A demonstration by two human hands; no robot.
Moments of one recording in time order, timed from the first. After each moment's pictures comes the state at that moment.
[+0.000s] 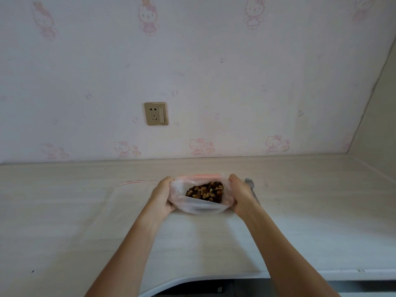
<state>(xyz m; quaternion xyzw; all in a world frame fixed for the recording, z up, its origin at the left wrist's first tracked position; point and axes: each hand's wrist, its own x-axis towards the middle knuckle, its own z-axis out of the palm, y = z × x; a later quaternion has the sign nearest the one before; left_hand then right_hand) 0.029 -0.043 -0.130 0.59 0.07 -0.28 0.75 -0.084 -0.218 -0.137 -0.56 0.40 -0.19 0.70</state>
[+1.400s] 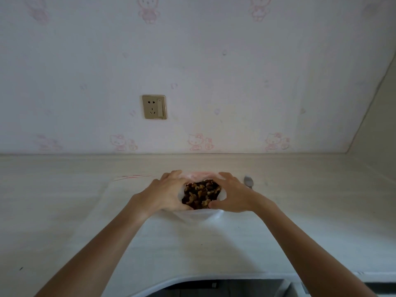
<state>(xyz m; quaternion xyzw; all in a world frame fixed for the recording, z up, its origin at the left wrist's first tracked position) 0.033 -0.031 -0.113 0.90 -0.42 -0.08 0.04 -0.098 -0.236 -0.128 -0.98 0.07 0.00 0.21</state>
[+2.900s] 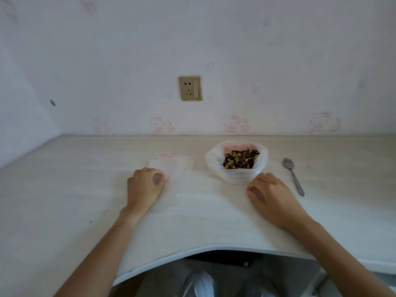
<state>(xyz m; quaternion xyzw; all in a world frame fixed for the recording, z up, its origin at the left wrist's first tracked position) 0.055 0.108 -0.170 0.95 -0.16 0.17 0.22 -0.146 -0.197 -0.171 -0.96 0.02 -0.23 0.15</state>
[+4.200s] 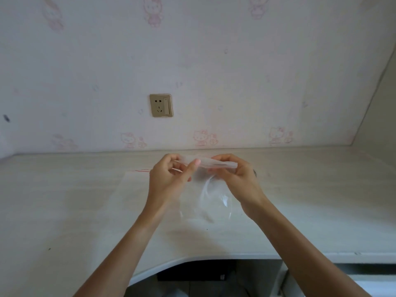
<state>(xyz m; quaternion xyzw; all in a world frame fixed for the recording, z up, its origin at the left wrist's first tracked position) -0.042 -0.009 -0.089 0.73 -0.23 0.03 0.64 -0.149 -0.161 -0.085 -0.69 0.07 -0.28 0.66</state>
